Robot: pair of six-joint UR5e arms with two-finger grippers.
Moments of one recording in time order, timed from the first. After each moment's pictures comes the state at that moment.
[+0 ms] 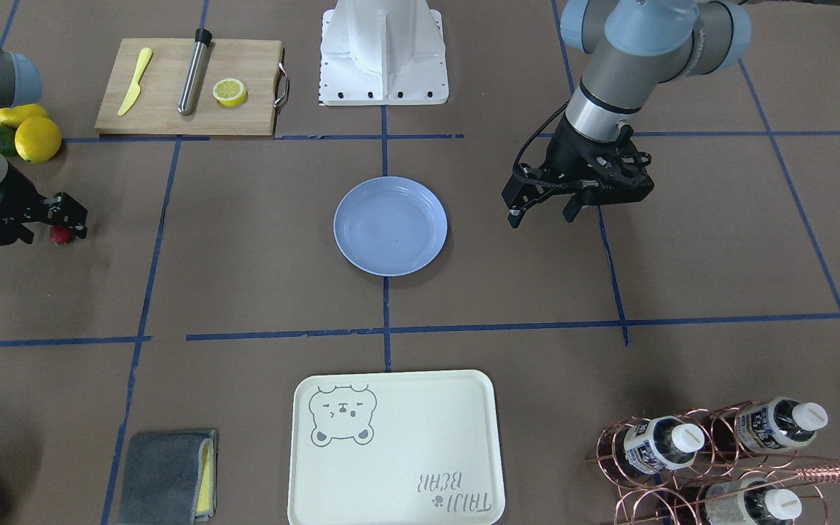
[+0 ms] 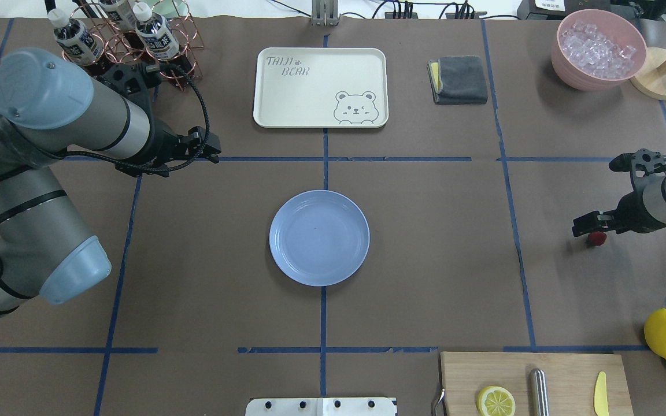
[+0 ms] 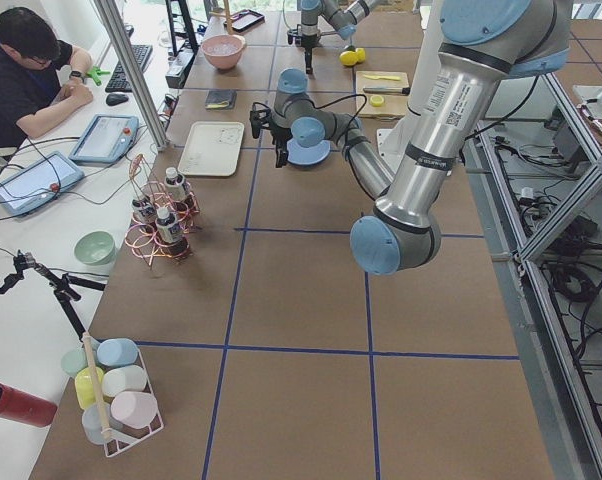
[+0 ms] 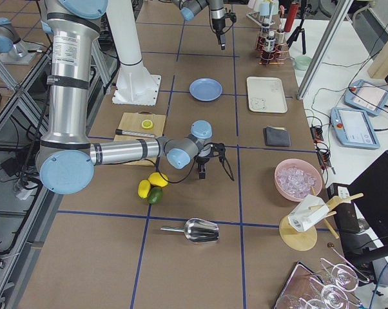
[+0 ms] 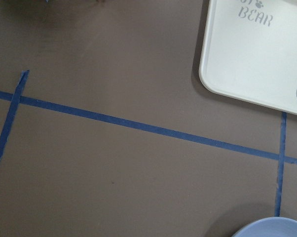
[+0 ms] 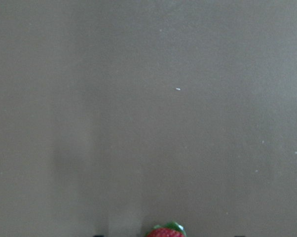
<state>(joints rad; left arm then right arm) -0.74 -2.00 -1.90 -1.75 -1.95 -1.34 0.86 -1.69 1.69 -0.96 2.12 0.84</state>
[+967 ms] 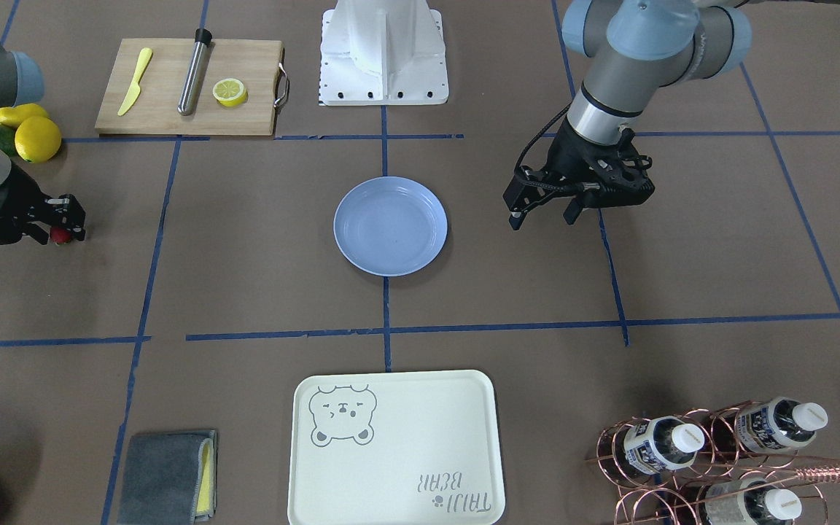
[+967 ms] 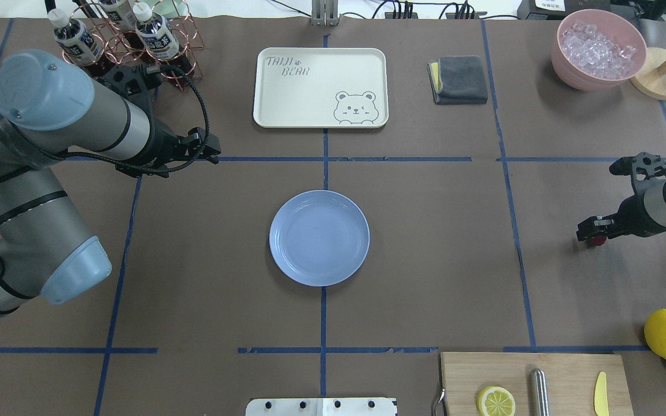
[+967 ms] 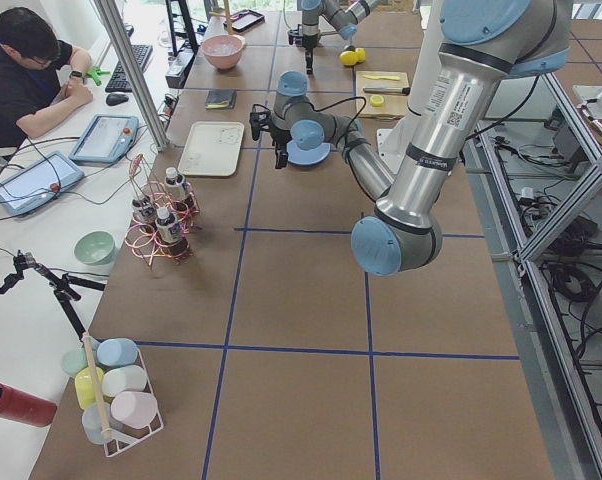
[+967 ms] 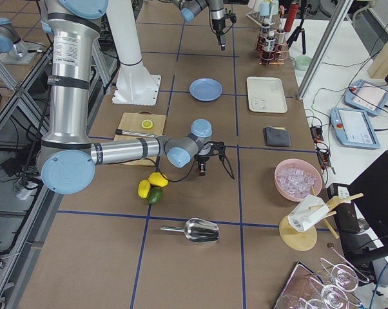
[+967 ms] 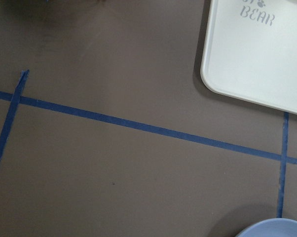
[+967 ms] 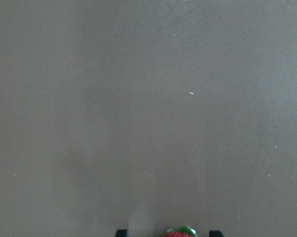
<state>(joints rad) -0.74 -1.99 -1.89 -1.78 -1.95 -1.34 0.86 -1.68 1.70 -0.96 2.11 0.84</state>
